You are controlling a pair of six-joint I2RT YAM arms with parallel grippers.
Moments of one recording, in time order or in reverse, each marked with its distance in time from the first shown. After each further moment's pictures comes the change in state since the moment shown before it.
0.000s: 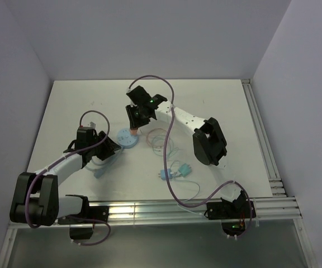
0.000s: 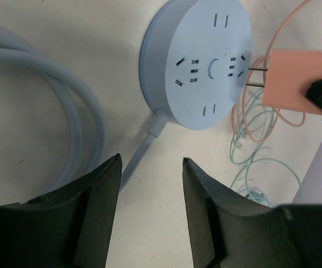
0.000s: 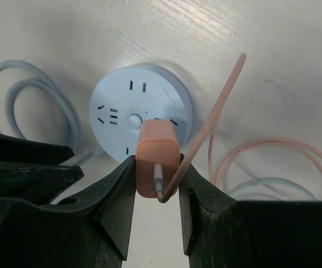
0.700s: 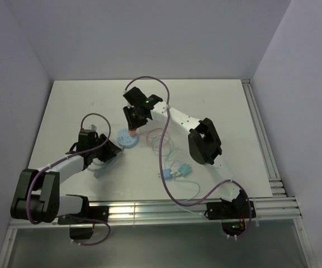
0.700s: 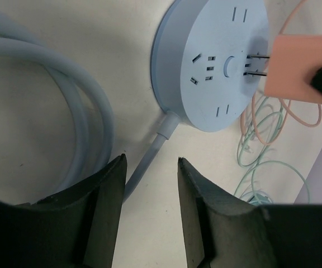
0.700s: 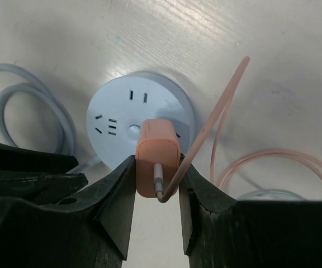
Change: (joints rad) left arm -0.009 0.034 -0.047 0.080 -0.007 -0.023; right arm 0.013 0.068 0.096 -0.055 0.020 -0.023
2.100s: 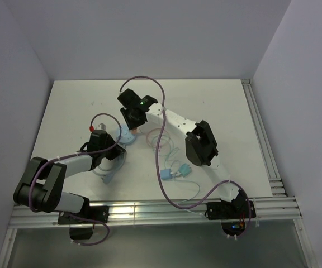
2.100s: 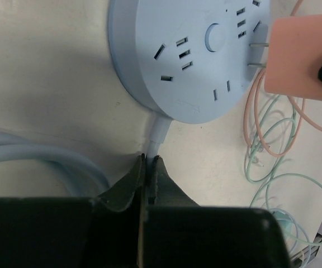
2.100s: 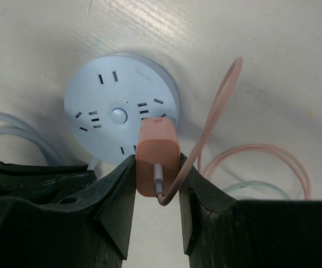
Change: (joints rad) left arm -0.165 0.111 0.001 0.163 -0.160 -0.023; right arm 0.048 0.047 0.103 -0.099 0.167 -0.051
